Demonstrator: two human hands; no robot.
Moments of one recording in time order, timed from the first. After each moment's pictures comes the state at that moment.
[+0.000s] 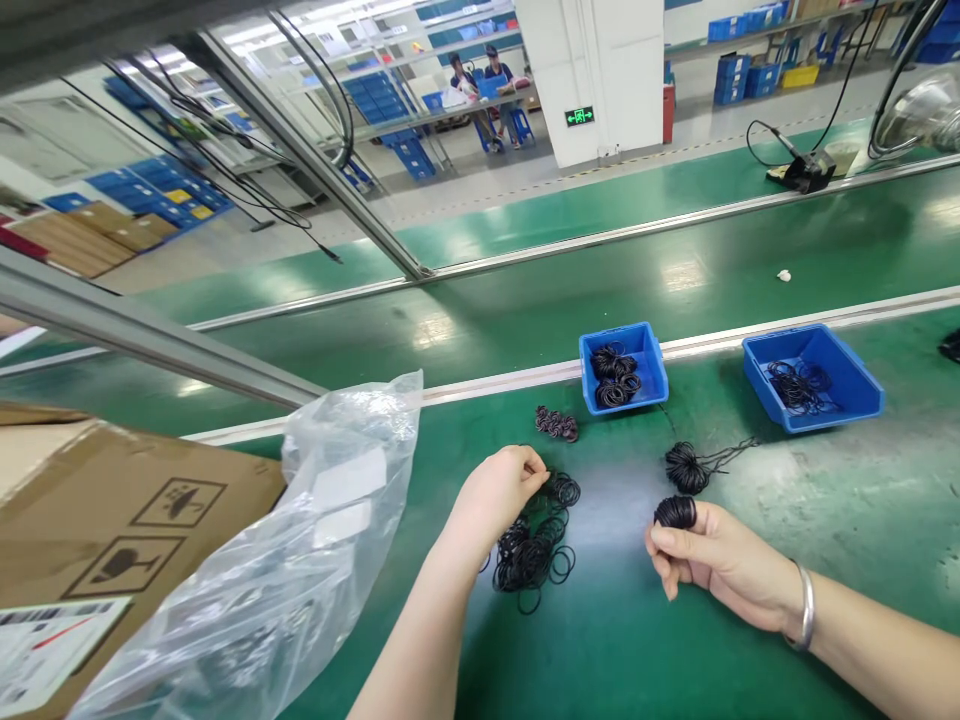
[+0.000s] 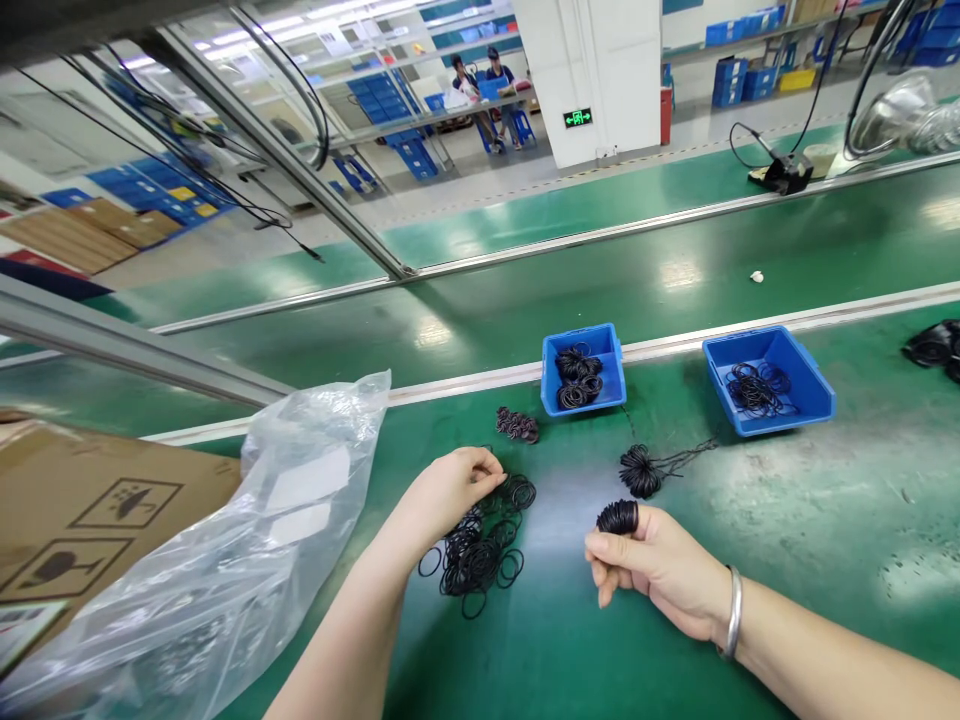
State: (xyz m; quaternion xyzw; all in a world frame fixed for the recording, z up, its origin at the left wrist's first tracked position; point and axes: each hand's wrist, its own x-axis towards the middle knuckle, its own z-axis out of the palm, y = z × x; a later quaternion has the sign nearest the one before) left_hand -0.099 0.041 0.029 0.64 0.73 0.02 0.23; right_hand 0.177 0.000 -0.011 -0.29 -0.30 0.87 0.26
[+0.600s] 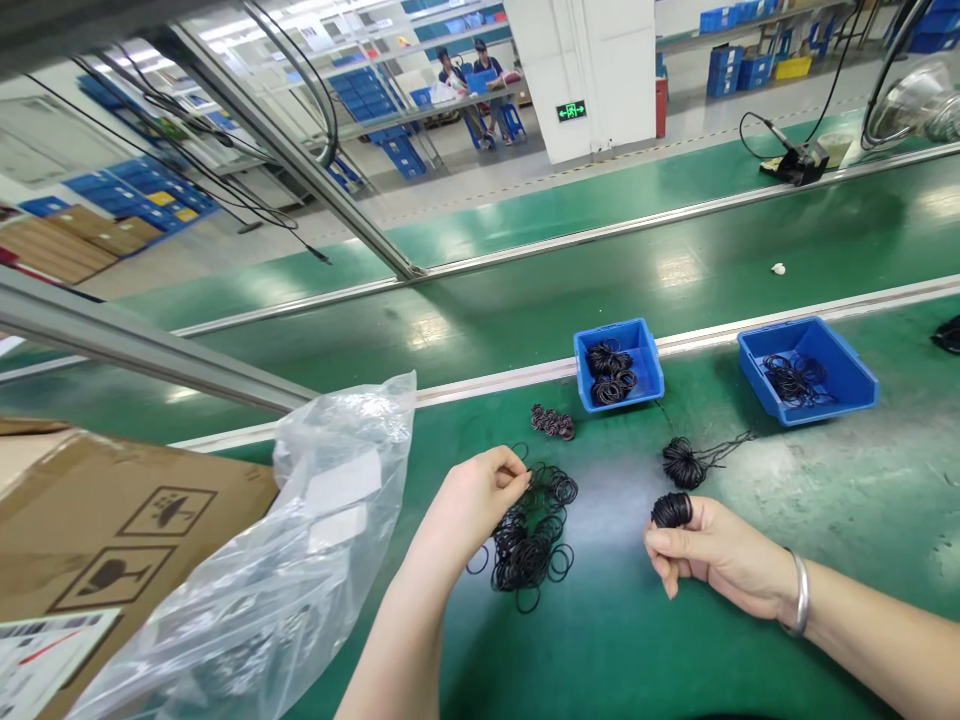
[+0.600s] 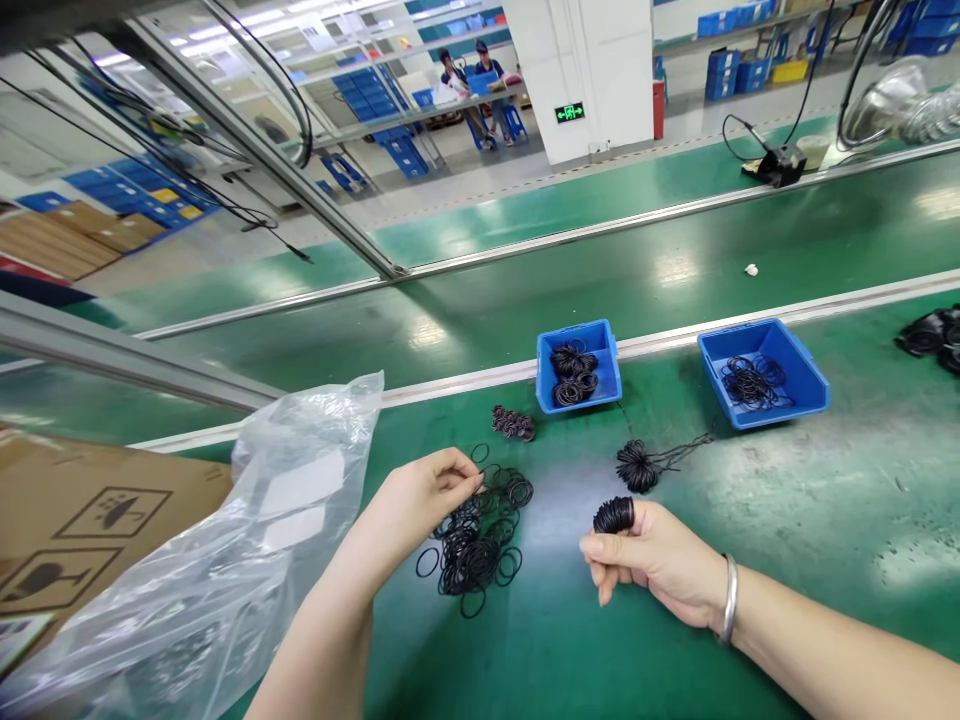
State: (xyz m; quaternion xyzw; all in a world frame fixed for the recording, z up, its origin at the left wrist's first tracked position) left_hand -0.101 0.026 0.056 0.59 0.75 0.10 0.27; right_hand 0.178 0.001 -0.016 -0.28 -0.32 0.87 0.25
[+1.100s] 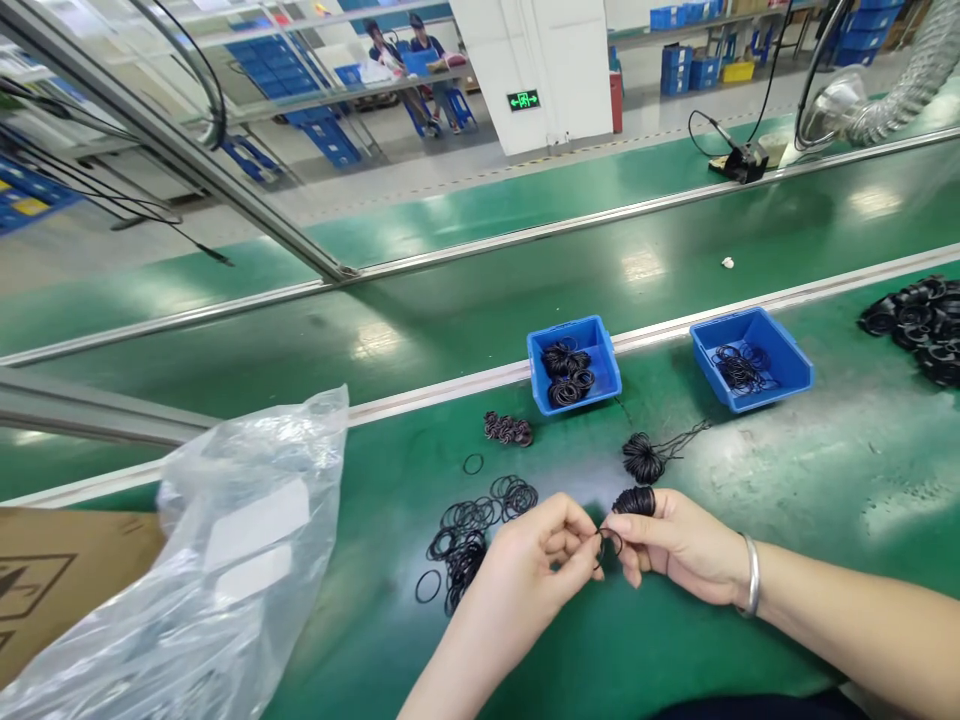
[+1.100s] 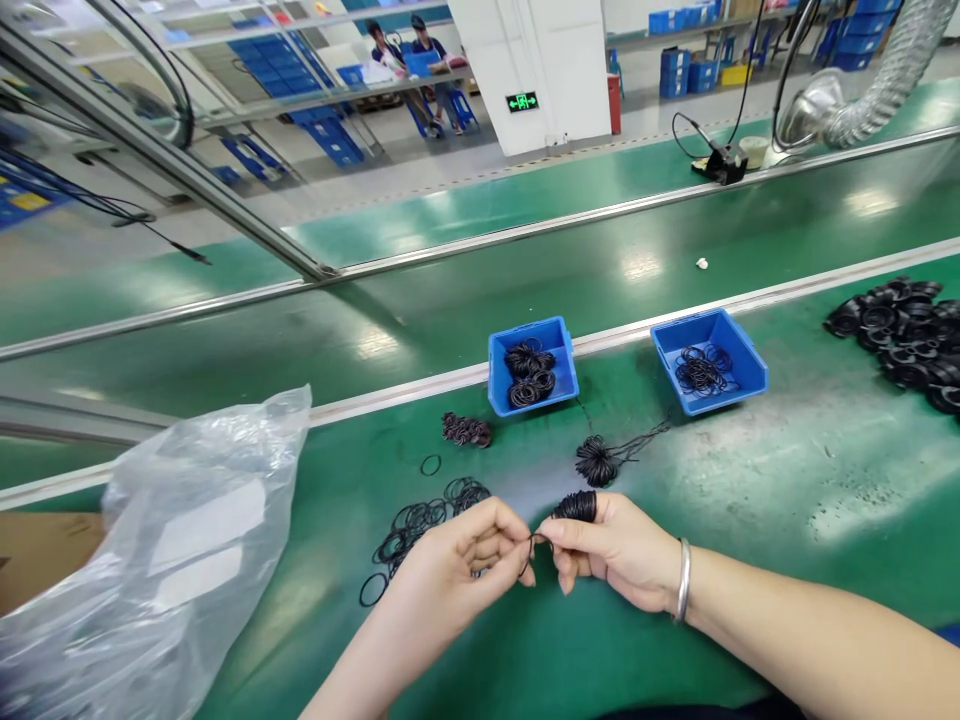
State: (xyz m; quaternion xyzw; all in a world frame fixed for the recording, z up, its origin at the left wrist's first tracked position) left_hand -0.010 -0.014 0.054 0.60 0.58 0.19 0.52; right_hand 0.174 0.003 -0.018 -0.28 -0.28 0.87 0.30
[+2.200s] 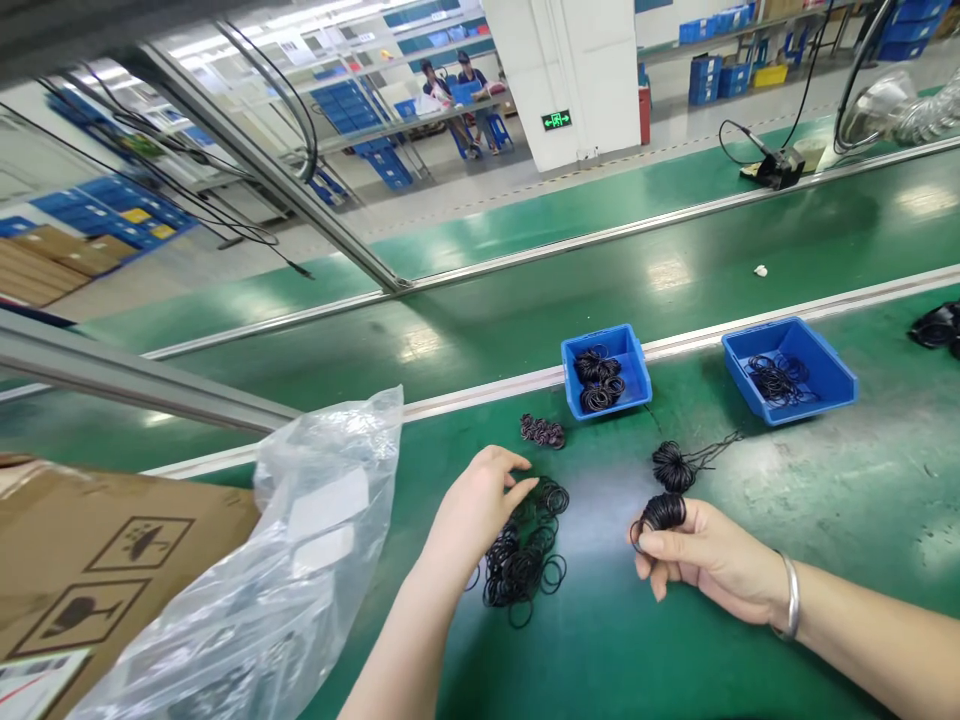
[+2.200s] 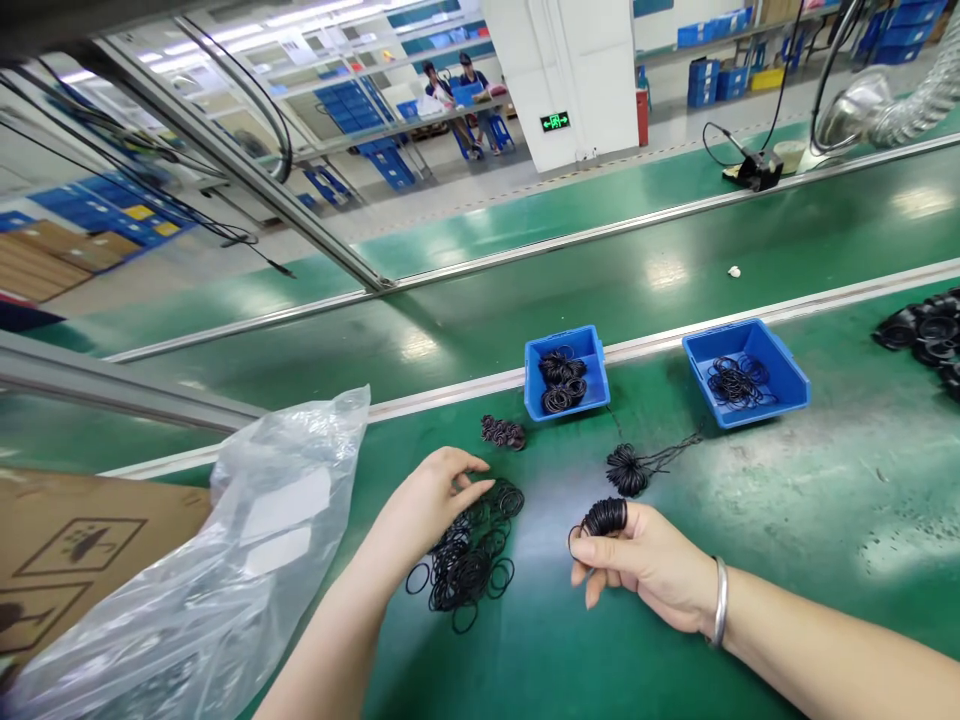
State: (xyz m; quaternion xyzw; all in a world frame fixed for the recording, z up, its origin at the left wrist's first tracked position) left_hand -0.107 0.040 0.030 0.68 0.72 0.05 0.16; right_hand 0.176 0.001 -0.011 -0.28 -0.28 0.87 0.29
